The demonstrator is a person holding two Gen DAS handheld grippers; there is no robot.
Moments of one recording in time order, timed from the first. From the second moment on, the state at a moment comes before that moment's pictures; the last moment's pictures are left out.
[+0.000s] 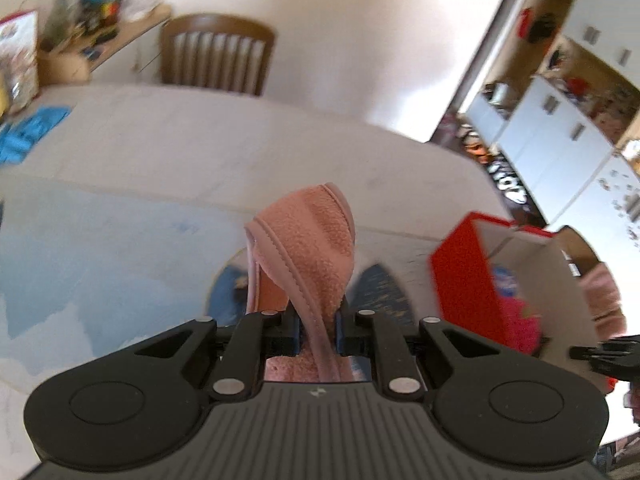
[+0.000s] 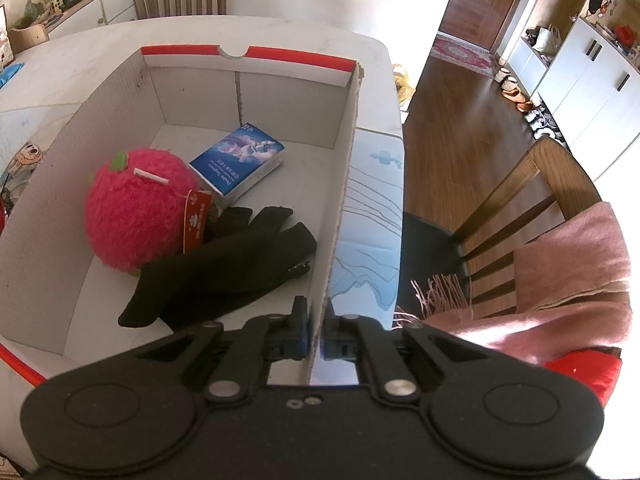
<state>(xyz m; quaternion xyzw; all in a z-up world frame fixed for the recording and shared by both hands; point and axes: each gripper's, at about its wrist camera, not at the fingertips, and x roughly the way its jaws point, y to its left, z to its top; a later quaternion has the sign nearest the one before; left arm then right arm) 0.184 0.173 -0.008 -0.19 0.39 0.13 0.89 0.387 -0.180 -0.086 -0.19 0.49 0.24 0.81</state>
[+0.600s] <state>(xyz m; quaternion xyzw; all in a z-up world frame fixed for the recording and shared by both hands) 0.266 0.085 0.070 -0.18 0.35 -0.02 0.92 0.386 -0.178 -0.086 -0.20 0.49 0.24 0.81</state>
